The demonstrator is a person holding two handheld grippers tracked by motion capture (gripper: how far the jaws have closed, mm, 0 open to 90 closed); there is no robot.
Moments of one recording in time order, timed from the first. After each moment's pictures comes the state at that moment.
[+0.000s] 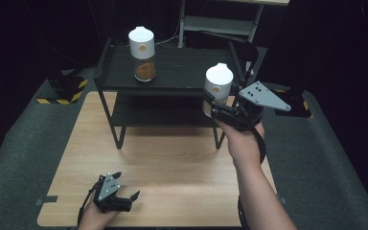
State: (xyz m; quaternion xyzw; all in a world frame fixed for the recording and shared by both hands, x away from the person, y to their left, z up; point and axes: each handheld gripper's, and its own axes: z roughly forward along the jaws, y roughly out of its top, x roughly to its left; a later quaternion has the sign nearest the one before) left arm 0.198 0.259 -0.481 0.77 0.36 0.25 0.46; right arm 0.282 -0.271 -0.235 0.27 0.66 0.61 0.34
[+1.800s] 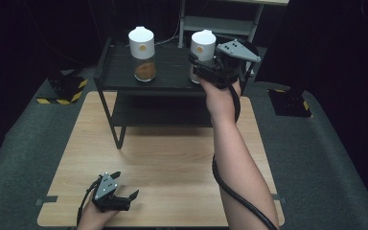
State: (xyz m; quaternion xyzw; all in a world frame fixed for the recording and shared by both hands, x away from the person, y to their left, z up) left arm 0.199 0.268 -0.484 0.76 0.37 0.24 0.48; right arm 0.373 -0.216 -0.208 0.32 0.64 0.61 0.35
